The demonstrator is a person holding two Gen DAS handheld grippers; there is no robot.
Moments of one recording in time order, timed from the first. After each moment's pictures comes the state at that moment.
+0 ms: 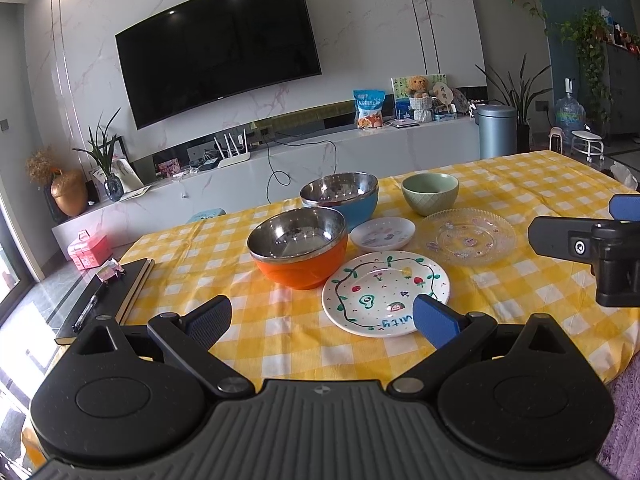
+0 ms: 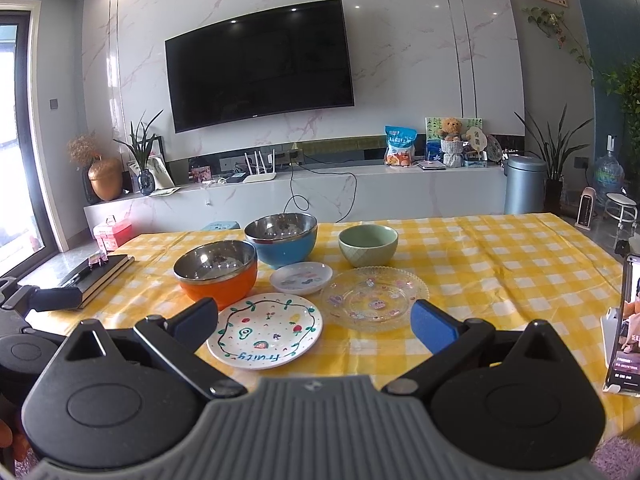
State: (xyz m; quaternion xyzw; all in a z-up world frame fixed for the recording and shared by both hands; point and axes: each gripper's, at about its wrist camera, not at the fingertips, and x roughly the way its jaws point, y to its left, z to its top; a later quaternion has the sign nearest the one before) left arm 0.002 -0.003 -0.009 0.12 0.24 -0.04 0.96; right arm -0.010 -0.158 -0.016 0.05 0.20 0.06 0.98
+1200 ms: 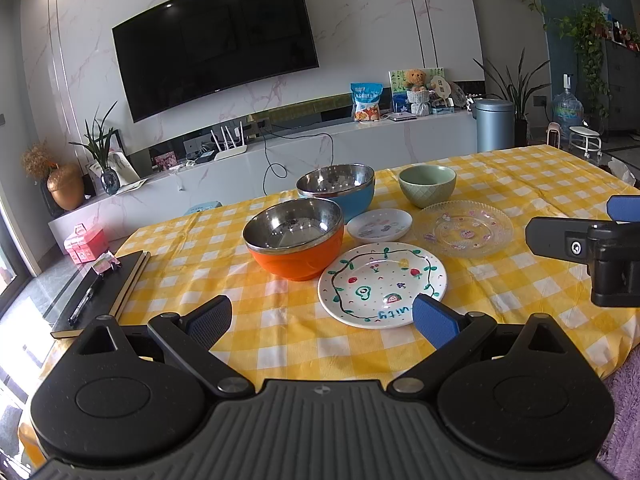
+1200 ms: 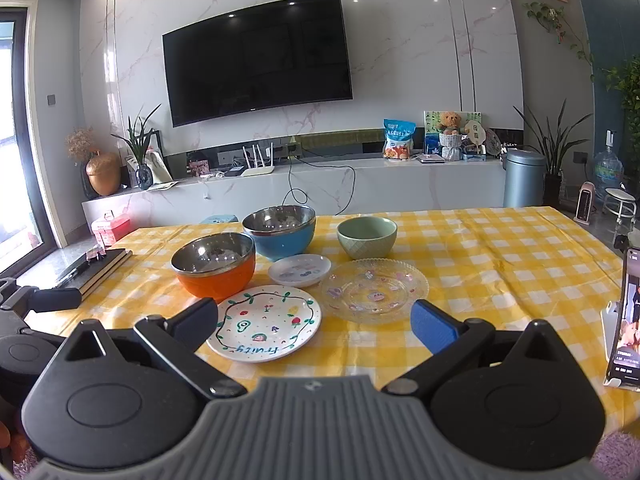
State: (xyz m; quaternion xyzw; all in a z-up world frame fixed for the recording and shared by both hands) left arm 0.002 -0.004 -0.012 0.12 0.26 -0.04 0.96; right arm -0.009 -0.157 -0.021 0.05 0.21 0.06 0.97
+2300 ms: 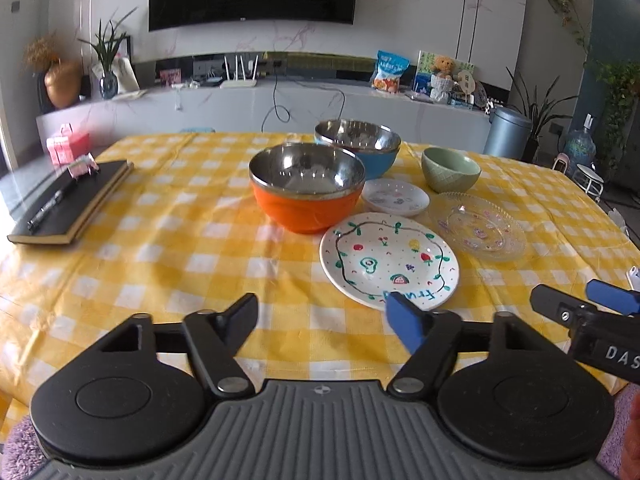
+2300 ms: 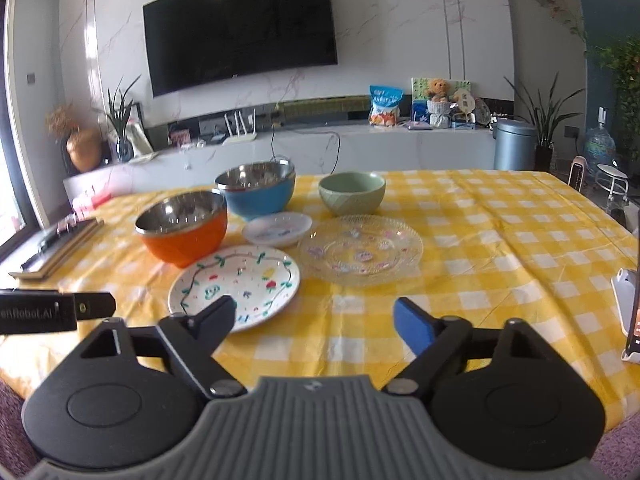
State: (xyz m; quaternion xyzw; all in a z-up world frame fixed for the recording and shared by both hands) left arm 0.039 0.039 -0.033 -0.02 0.34 -0.04 0.94; right arm 0.028 -0.155 -0.061 0.04 0.27 0.04 0.96
